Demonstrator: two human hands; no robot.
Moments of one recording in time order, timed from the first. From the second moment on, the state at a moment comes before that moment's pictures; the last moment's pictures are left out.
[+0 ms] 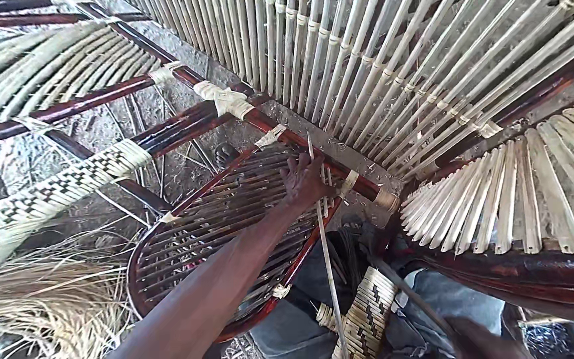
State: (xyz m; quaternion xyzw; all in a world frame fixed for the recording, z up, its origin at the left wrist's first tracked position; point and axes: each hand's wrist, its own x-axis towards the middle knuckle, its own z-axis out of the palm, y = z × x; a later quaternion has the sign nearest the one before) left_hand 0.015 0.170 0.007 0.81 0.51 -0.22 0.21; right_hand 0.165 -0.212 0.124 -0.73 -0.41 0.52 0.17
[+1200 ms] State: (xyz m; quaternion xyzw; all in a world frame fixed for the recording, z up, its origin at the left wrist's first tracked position) left_hand 0.013 0.169 0.006 0.81 0.50 -0.21 0.21; right_hand 0.135 -0.206 0.080 -0.79 -0.41 0.42 0.17
